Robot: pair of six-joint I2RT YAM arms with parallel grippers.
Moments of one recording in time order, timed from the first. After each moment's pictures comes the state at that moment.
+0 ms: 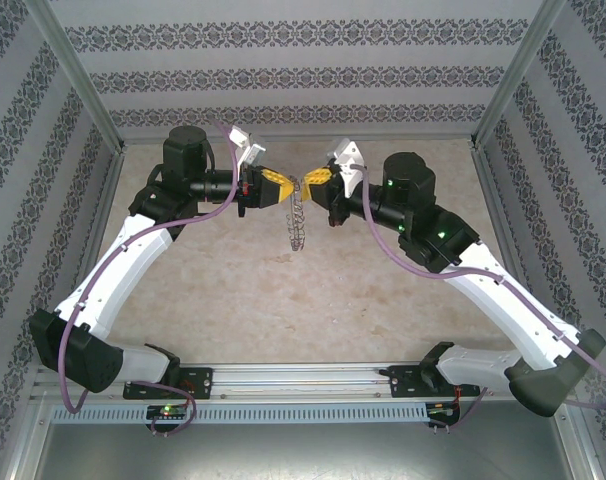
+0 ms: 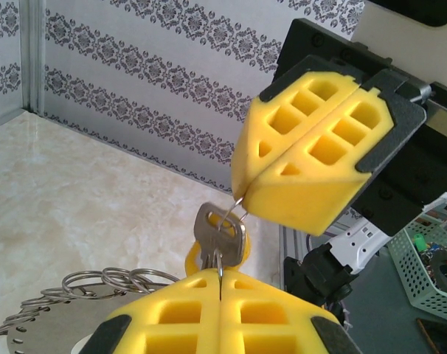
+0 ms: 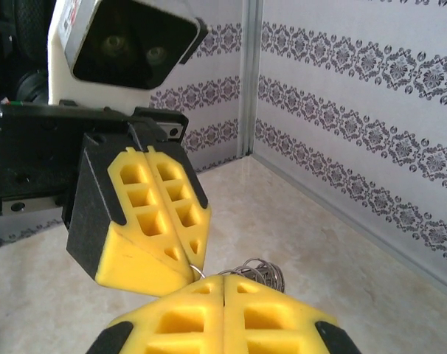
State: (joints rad) left arm -0.36 1.35 1.38 -0.32 1.03 -0.09; right arm 0.67 1.18 1.32 -0.30 -0.31 -0.03
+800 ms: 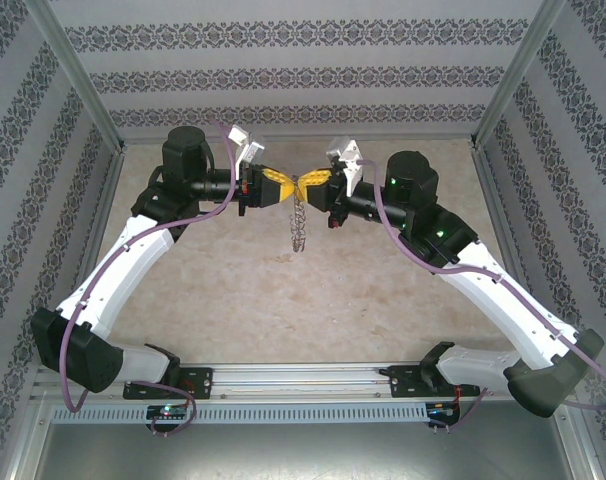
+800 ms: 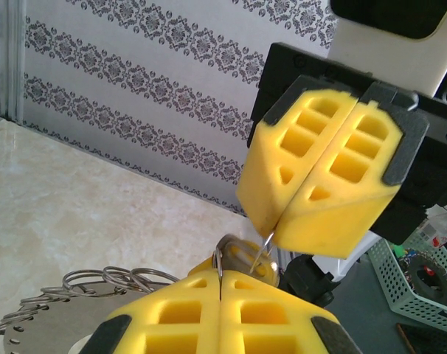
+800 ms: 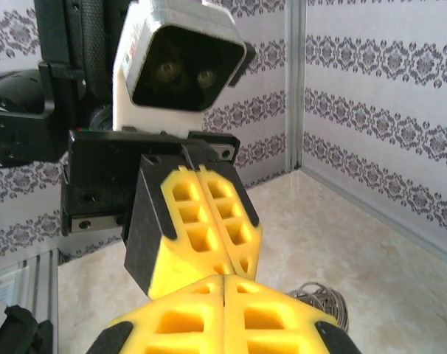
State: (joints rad) left arm -0.36 1.35 1.35 -0.22 1.08 -0.17; right arm 0.66 1.19 1.30 -0.24 -0.45 0.06
